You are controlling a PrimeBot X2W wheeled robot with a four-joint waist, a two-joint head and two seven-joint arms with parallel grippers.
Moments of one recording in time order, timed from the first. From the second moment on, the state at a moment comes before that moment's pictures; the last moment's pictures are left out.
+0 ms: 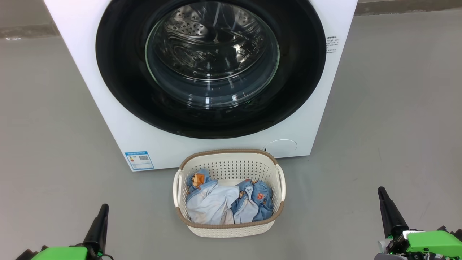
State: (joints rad) left arm -0.07 0.04 0.08 0.27 -1.60 -0.13 0.11; right arm -0.06 -0.04 -0.14 0.28 1.60 0.13 0.11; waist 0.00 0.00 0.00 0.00
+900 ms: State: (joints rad) left arm -0.07 0.04 0.08 0.27 -1.60 -0.13 0.11; right arm -0.06 -0.04 -0.14 0.28 1.60 0.13 0.11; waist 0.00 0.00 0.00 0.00
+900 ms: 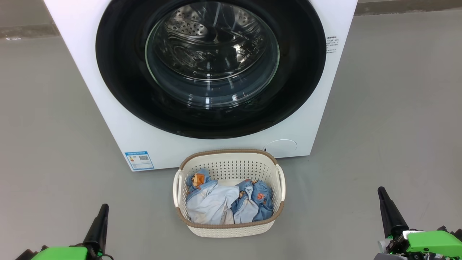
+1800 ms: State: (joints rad) left arm -0.07 0.04 0.08 0.27 -1.60 -0.13 0.11; right arm -0.06 -0.04 -0.14 0.28 1.60 0.13 0.11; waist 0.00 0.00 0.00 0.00
